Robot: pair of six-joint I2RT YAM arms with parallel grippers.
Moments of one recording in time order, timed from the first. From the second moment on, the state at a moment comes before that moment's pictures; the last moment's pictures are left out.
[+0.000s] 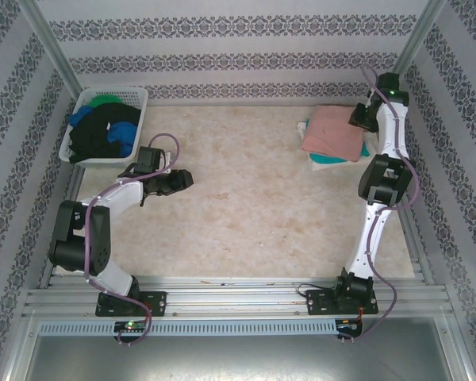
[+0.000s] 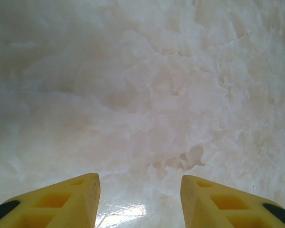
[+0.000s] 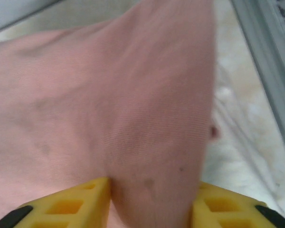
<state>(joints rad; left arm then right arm) -0.12 1.58 0.90 -0.25 0.42 -0.47 -0.29 2.48 2.52 -1.14 -0.12 0.16</state>
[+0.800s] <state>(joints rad) -0.12 1.50 0.88 -0.26 0.46 -0.45 0.16 2.12 2.02 -0.96 0.26 0.21</state>
